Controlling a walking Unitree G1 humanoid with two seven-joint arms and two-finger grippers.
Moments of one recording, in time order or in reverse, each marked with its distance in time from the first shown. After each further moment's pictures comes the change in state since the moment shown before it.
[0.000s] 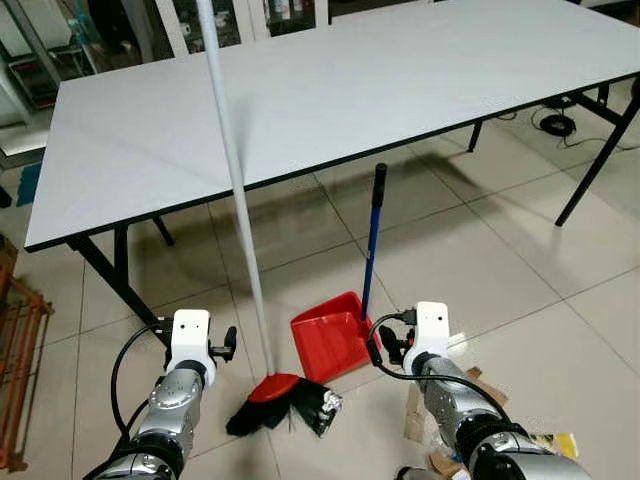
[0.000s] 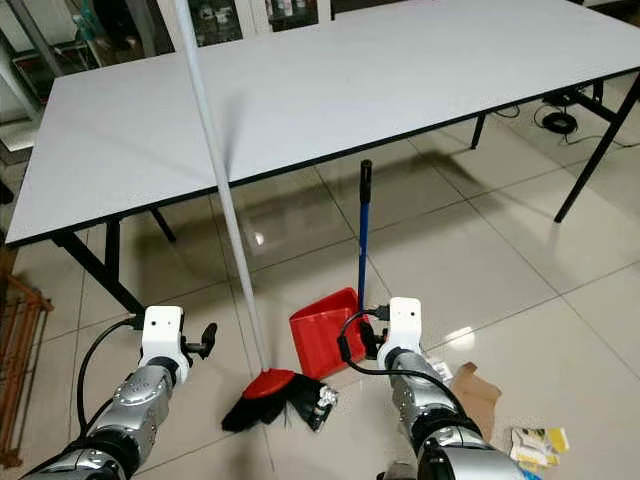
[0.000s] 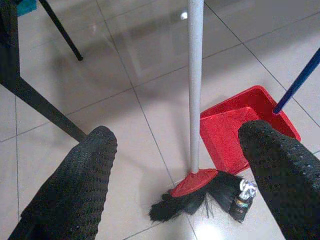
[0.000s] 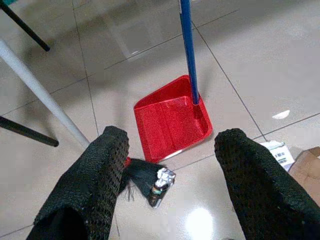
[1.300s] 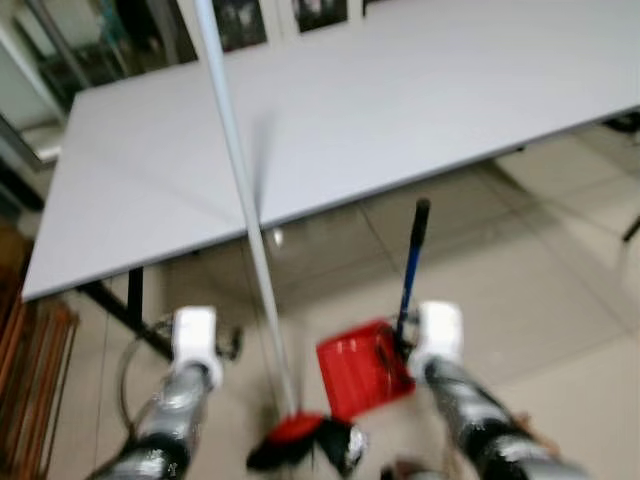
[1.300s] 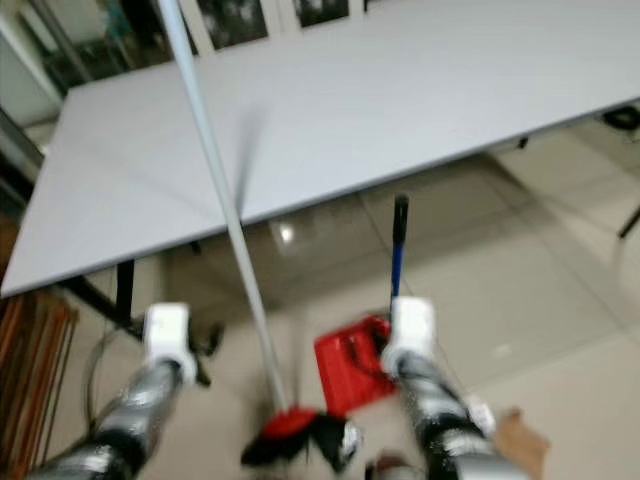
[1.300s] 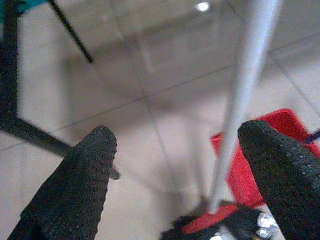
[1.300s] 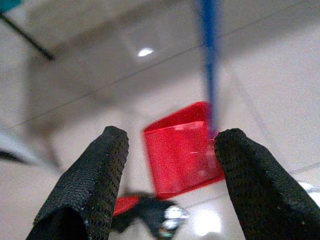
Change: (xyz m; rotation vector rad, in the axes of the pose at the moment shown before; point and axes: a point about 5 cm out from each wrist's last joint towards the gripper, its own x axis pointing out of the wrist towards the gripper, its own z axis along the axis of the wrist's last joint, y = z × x) left arm 0.001 -0.012 -0.002 -0.027 0.017 -0.033; right arm -0.005 -0.019 -0.004 0.002 -0.008 -0.048
